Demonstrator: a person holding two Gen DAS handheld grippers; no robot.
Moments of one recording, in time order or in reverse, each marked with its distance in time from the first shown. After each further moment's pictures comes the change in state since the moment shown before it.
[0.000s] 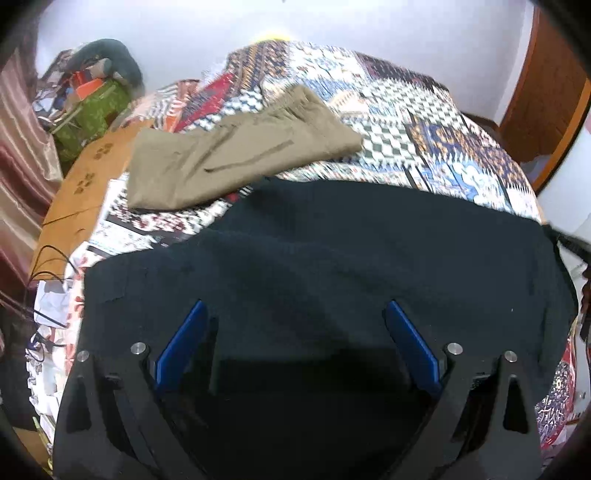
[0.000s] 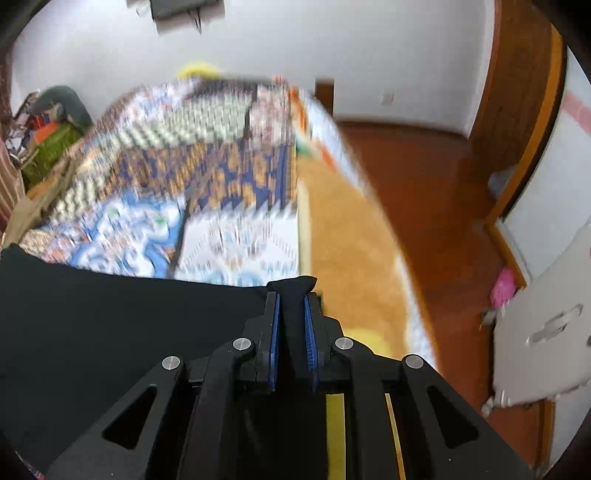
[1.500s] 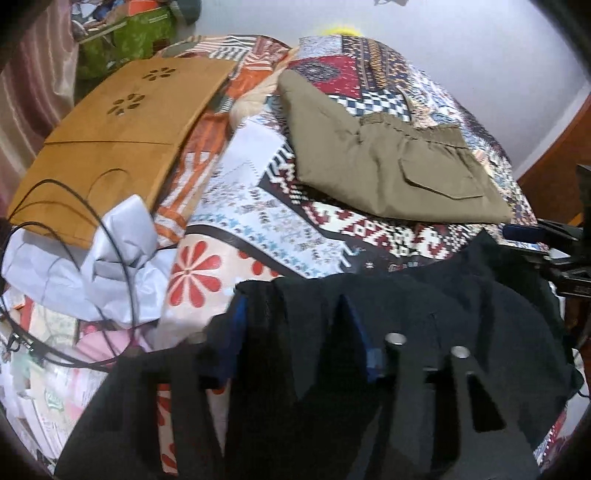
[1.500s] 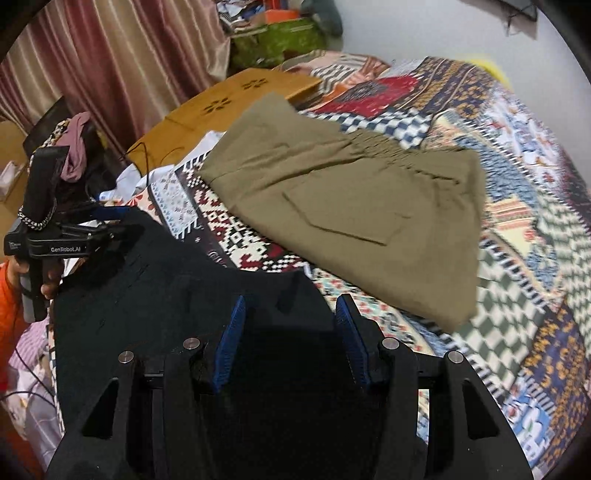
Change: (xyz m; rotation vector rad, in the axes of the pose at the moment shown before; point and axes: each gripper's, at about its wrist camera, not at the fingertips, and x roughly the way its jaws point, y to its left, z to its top) left arm 0.067 0.237 -0.003 -0.258 0.057 -0.164; right arm 0.008 0.404 0.056 -0.684 0.157 0.564
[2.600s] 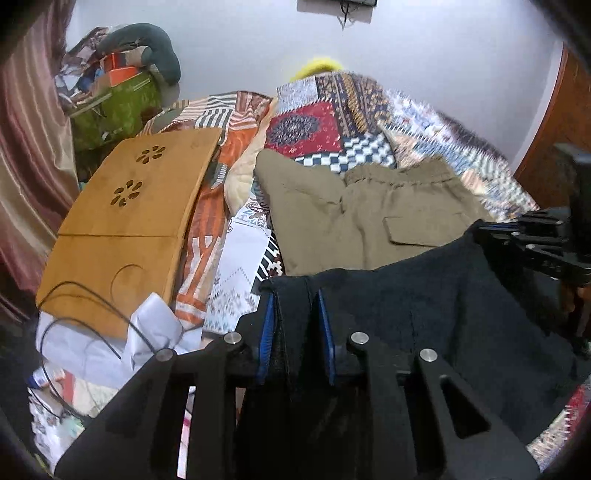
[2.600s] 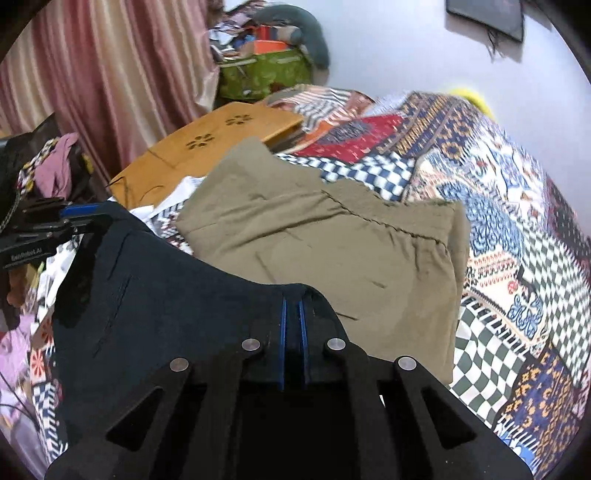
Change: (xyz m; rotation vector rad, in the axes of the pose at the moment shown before) left arm -0.017 -0.033 0.052 0.186 -0.137 0.127; right arm 0.006 -0.014 0.031 0.012 -0.122 -0.101
